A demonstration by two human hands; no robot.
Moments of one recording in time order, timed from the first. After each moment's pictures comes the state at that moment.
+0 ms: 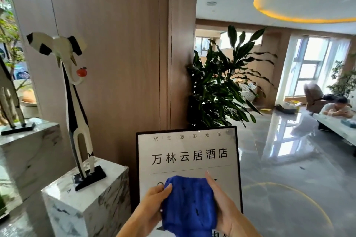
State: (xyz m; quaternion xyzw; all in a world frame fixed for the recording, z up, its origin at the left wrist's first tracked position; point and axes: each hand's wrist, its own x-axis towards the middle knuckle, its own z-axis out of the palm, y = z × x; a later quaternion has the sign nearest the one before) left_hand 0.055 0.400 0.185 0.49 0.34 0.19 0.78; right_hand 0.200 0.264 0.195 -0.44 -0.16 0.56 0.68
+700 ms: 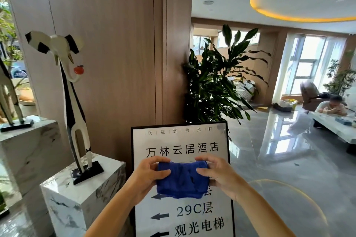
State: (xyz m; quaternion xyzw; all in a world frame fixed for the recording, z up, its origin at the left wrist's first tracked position) left_hand 0.049 0.399 0.237 0.61 0.23 0.25 0.71; right_hand 0.231 0.230 0.258 -0.64 -0.36 0.37 0.57
